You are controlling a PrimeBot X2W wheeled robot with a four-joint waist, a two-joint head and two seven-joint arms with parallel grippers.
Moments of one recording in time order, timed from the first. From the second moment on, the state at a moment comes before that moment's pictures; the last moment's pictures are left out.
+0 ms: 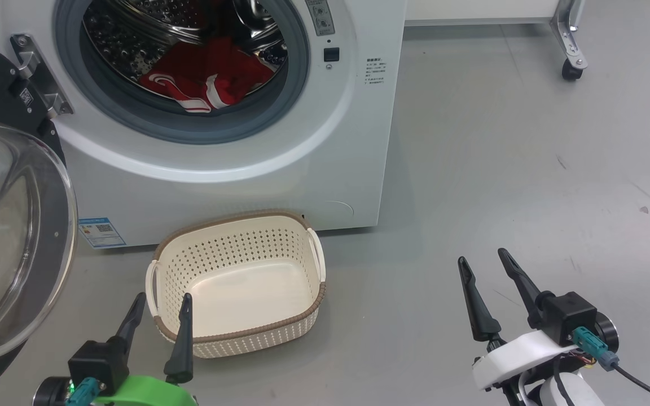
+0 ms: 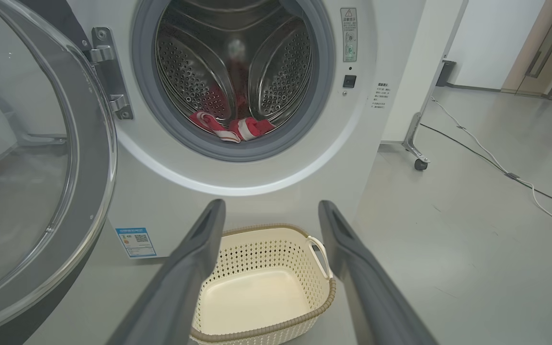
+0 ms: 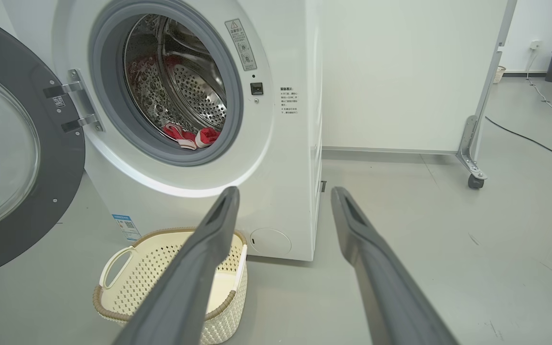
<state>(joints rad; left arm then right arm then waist) 0.09 0.05 -0.15 0.01 -0.31 0.01 -0.08 -0.03 -0.05 0.23 0.23 0.25 0.06 -0.26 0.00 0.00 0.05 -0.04</state>
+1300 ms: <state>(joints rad) 0.09 0.05 -0.16 -0.01 -0.31 0.03 -0.08 -0.03 -0.05 0.23 0.22 0.25 0.06 -0.26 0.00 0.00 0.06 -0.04</state>
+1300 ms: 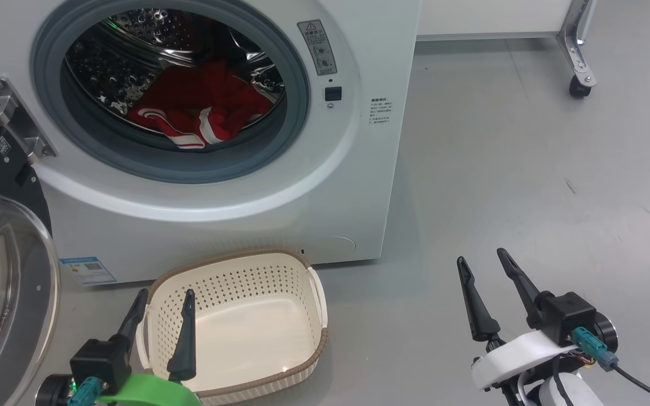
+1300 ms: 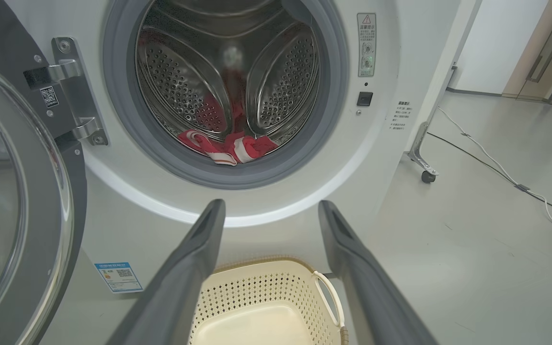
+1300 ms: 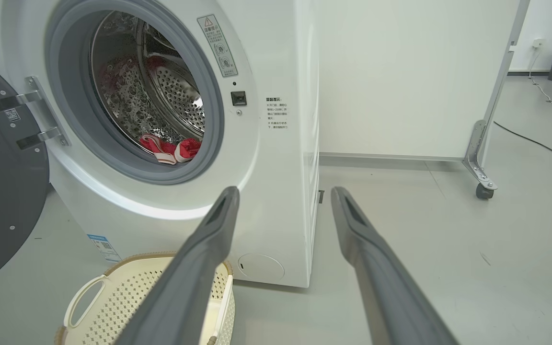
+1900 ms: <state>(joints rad) 0.09 0.05 -0.16 -0.01 -0.32 0.03 -0.07 -0.03 -0.05 0.23 0.22 0.26 0.05 -0.26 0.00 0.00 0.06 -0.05</state>
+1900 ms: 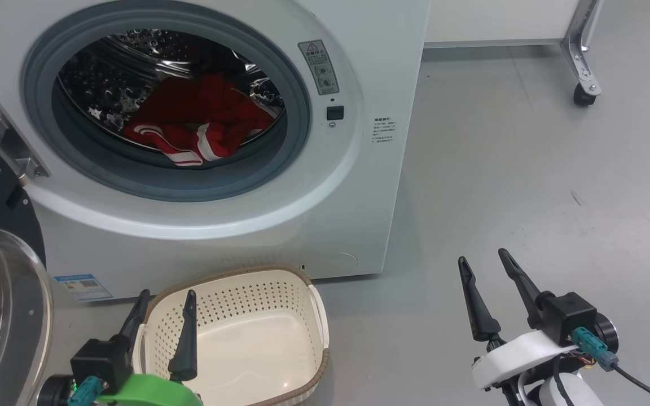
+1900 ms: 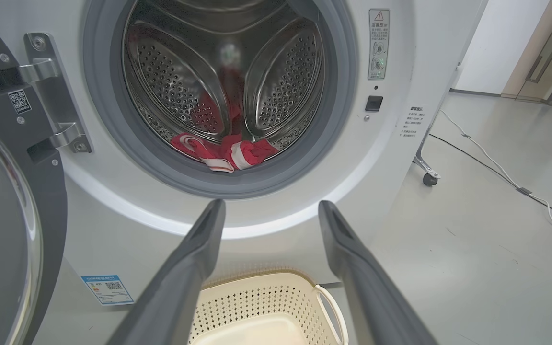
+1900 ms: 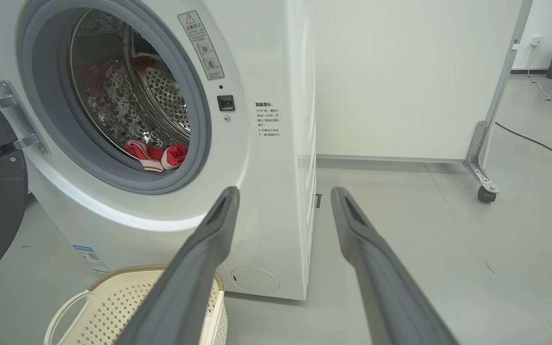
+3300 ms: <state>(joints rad) -0.32 0.05 -0.14 0.12 -0.39 0.00 0.05 -0.15 -0.05 0.25 0.11 0.25 0.05 -0.26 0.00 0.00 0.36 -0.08</state>
